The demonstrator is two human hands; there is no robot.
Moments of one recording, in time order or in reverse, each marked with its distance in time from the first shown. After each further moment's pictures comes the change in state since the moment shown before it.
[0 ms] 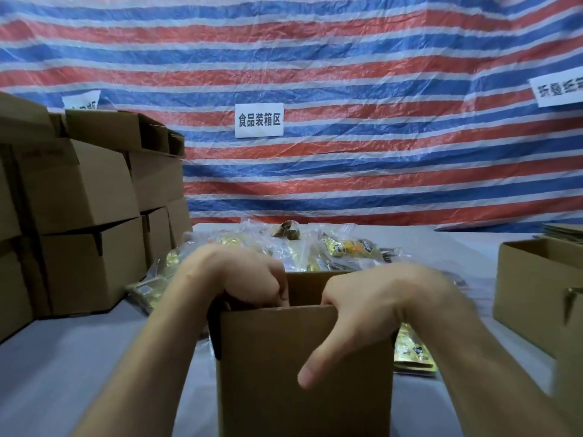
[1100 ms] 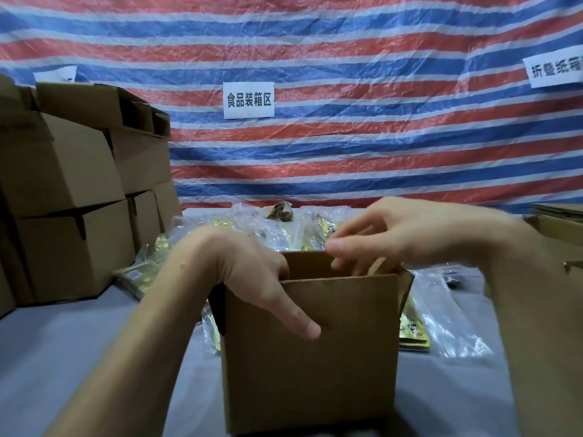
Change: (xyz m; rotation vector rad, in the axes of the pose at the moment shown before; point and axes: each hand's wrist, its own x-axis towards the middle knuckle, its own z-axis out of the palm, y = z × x) left_hand -0.013 0.014 0.007 -0.001 -0.168 0.030; right_hand -0.027 0.027 -0.021 0.185 0.337 -0.138
